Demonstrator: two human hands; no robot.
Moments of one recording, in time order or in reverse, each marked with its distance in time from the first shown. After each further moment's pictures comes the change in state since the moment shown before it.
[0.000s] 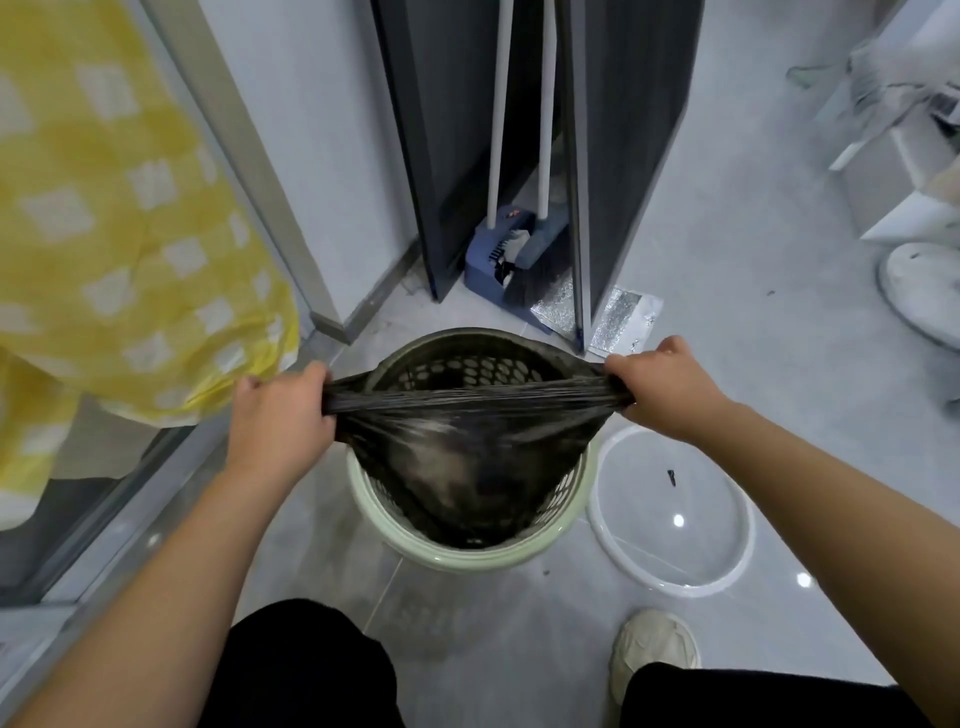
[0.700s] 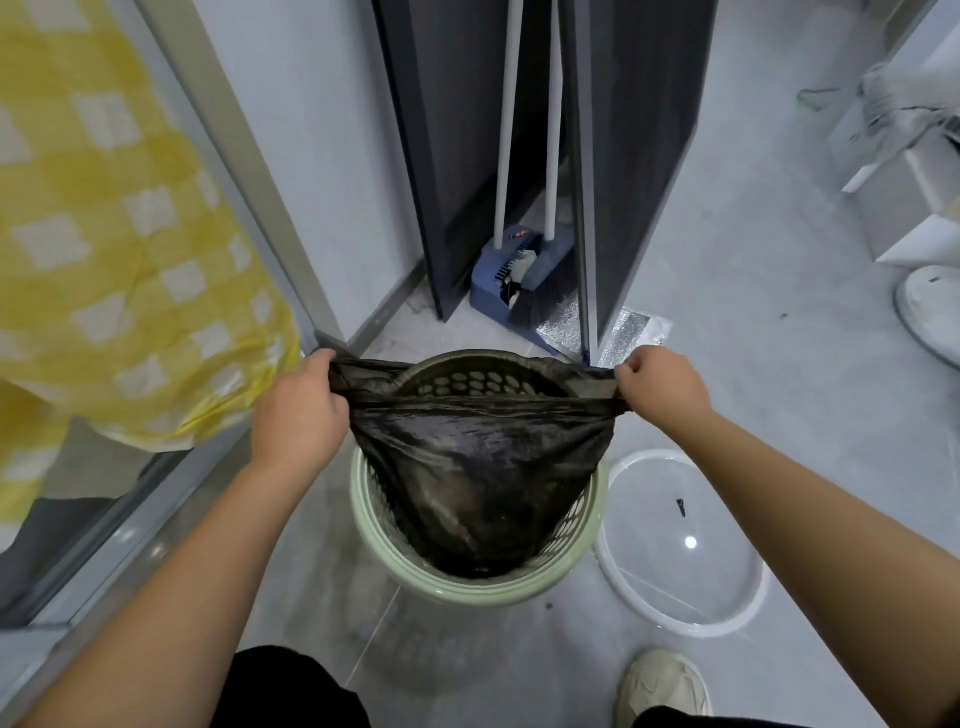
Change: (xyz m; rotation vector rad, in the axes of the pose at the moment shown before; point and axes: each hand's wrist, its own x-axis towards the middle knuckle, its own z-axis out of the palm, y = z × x) left_hand 0.028 0.020 0.003 -0.296 0.041 -0.187; right_hand 0.041 0.001 0.005 0.574 0.042 0.670
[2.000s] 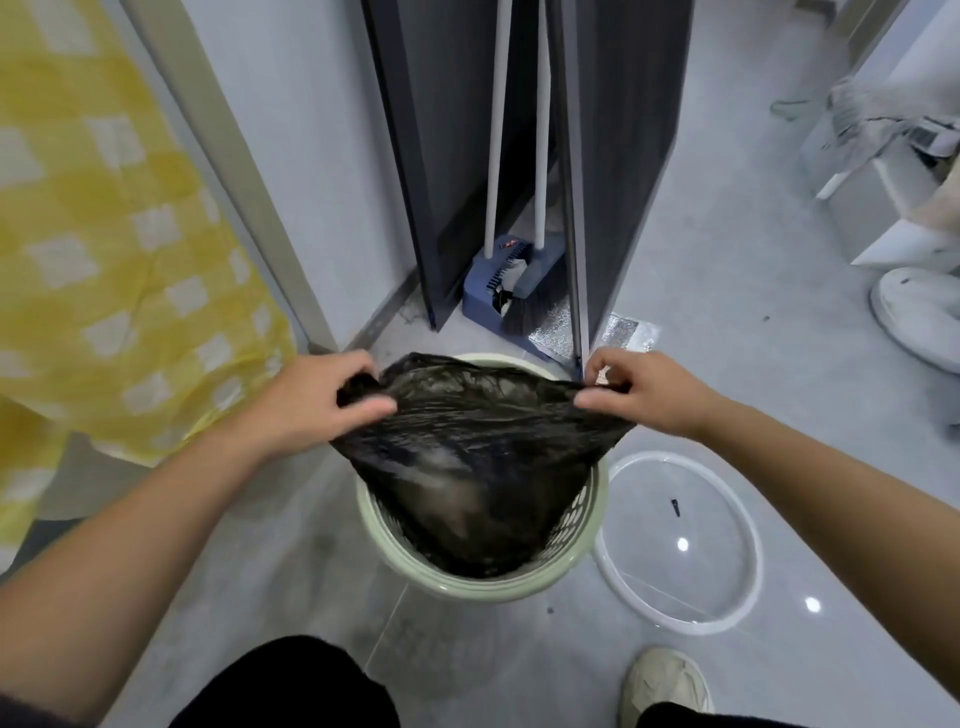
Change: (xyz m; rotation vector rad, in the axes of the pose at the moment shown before) left_hand 0.034 -0.012 -0.032 -0.174 -0.308 0.578; right_hand -0.025 -0.009 -0.041 0.103 -0.281 -0.533
